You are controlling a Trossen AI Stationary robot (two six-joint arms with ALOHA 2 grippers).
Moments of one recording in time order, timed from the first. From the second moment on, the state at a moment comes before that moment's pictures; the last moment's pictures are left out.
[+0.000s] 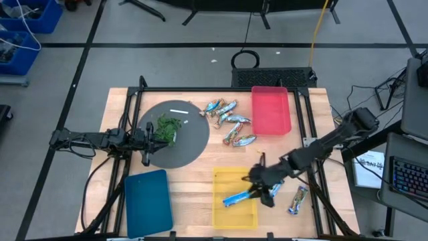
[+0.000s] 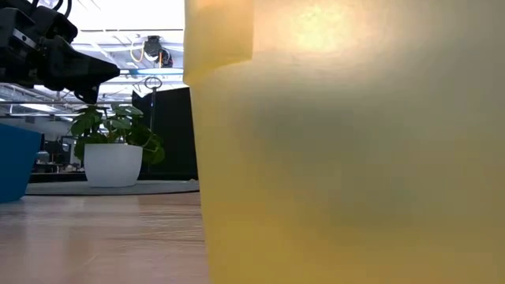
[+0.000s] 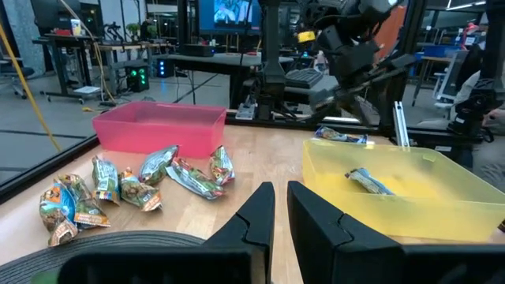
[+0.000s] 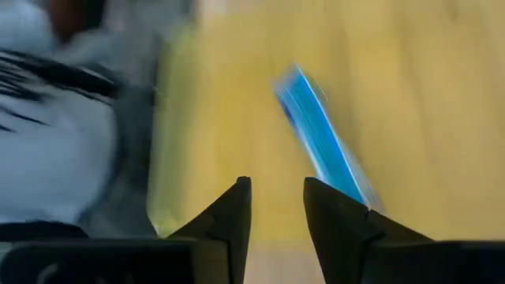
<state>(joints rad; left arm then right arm) -0.11 0.07 0.01 0.03 -0.11 -0.08 0.51 1.35 0.78 -0.23 -0.07 0.74</state>
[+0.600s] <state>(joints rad) -0.11 0.07 0.01 0.03 -0.11 -0.05 0.92 1.30 0.78 -0.68 -0.20 1.81</state>
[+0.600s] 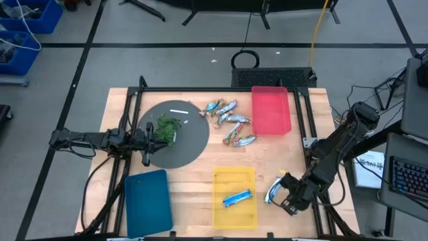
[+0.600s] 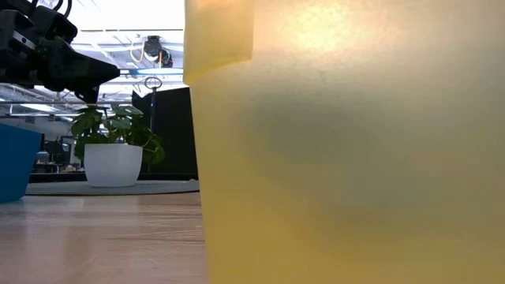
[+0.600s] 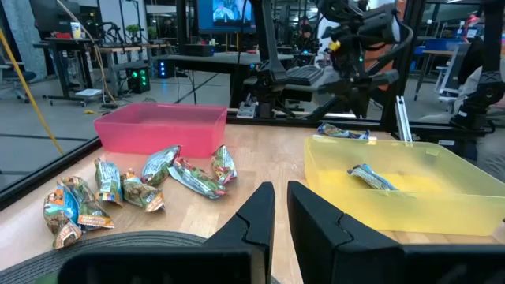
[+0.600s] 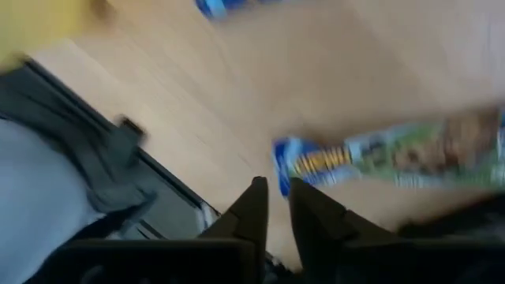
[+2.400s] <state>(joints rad) -0.11 0.07 0.01 0.05 -0.11 -0.04 0.62 1.32 0.63 -0.74 -0.10 1.34</state>
